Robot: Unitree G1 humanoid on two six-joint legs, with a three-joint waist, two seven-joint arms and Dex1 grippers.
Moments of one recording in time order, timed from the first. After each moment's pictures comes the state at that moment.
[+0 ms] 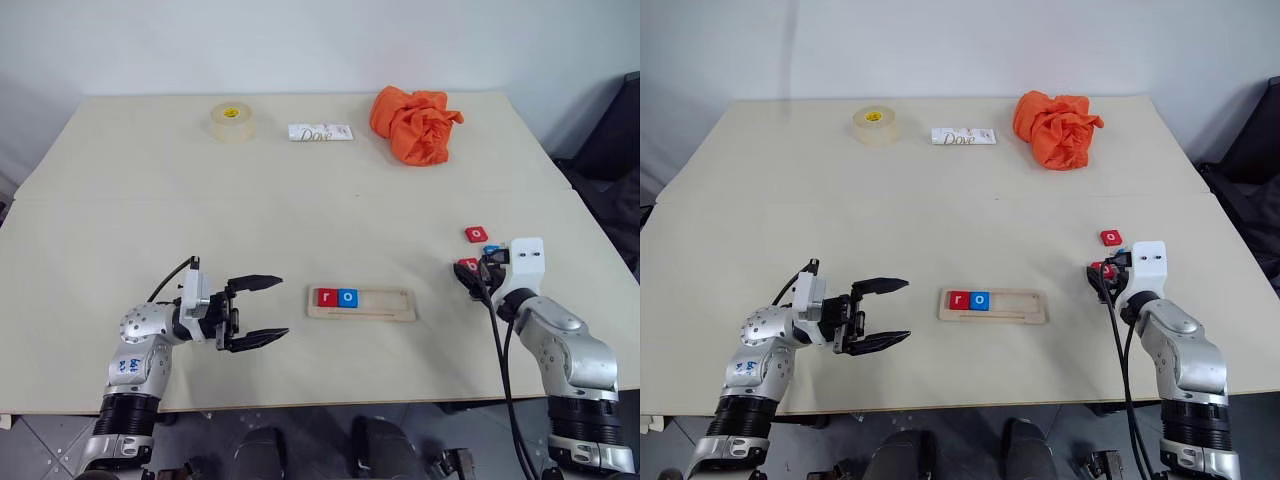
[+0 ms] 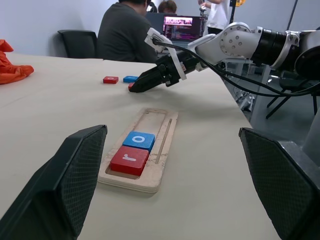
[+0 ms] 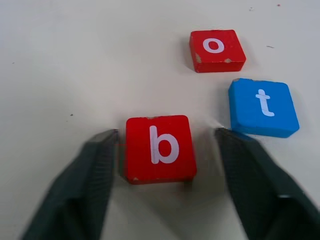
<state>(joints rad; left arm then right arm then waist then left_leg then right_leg) -0.25 0.45 0.10 0.17 -0.51 -0.07 -1.37 -0.24 -0.45 -0.26 -0.06 0.35 0.66 0.27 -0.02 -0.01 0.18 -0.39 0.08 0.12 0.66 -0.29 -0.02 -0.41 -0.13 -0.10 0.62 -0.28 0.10</state>
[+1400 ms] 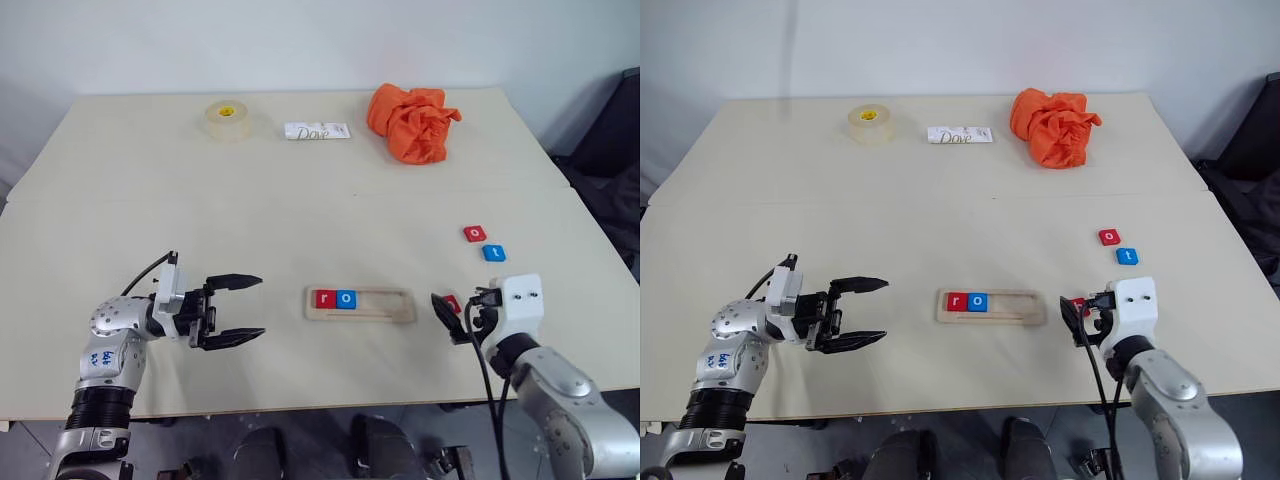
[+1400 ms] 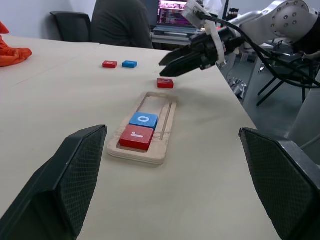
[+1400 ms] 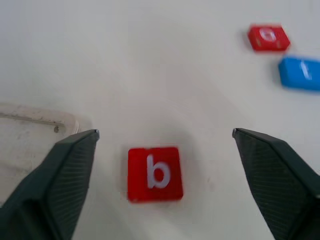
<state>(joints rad) -0.29 0.54 0.14 0.23 -0.54 -0.04 -1.45 0.08 -0.48 -0.26 -0.63 0.39 0.81 0.29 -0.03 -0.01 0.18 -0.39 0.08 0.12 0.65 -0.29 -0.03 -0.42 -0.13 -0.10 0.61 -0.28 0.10</state>
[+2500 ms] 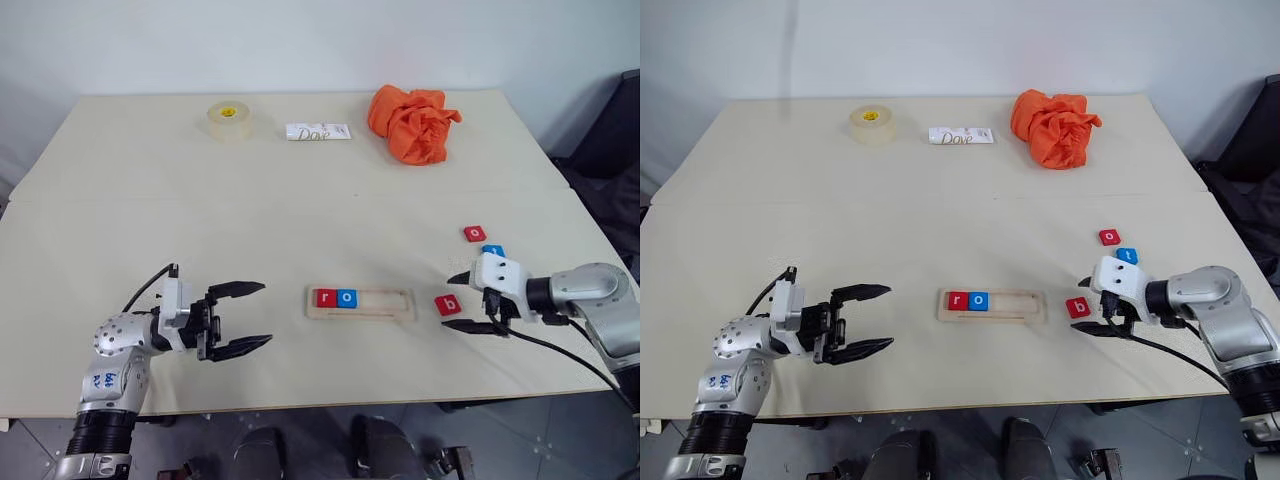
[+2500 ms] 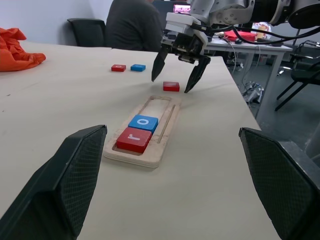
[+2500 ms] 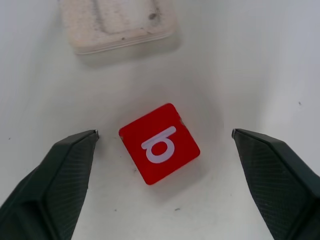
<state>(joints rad) -0.17 0.51 0.14 0.10 -0.54 -0.06 -1.34 -0.40 -0.97 0.15 0.17 0.14 0.14 1.23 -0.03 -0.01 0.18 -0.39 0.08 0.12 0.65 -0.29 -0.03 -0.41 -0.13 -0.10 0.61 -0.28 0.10</state>
